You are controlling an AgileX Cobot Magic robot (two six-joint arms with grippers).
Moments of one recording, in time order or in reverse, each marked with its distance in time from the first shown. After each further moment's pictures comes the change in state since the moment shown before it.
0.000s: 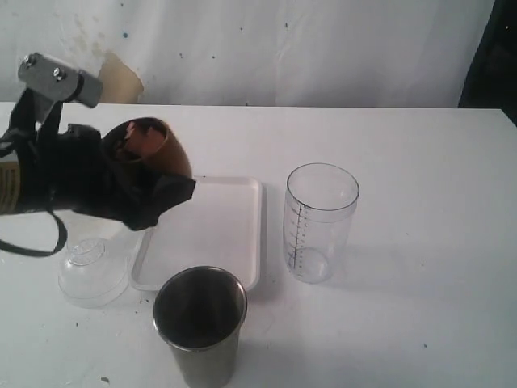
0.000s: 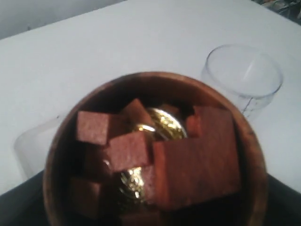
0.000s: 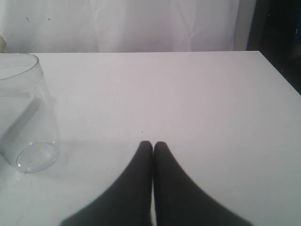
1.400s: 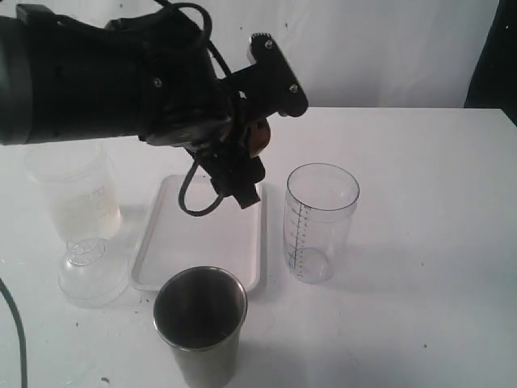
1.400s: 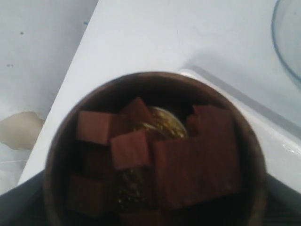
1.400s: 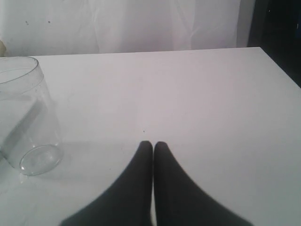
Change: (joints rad) left arm -0.426 0.506 -0.693 -0.854 1.046 1.391; right arm 0.000 0.000 0.000 0.000 0.000 0.030
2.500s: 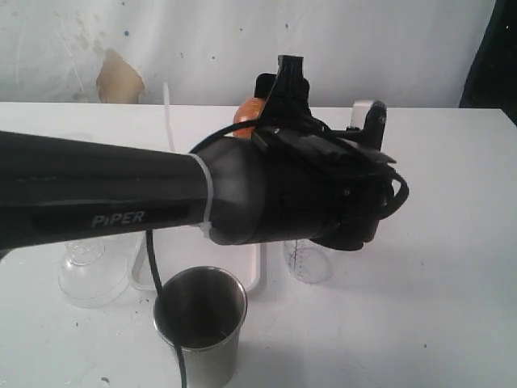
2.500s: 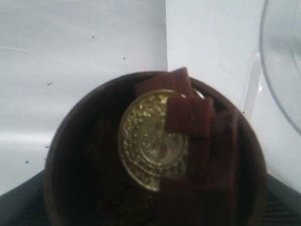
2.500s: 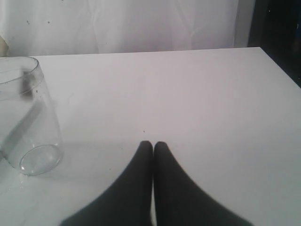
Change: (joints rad) left arm -0.226 0.321 -0.248 0.518 0.437 0.063; right arm 0.000 0.000 0.000 0.000 0.000 0.000
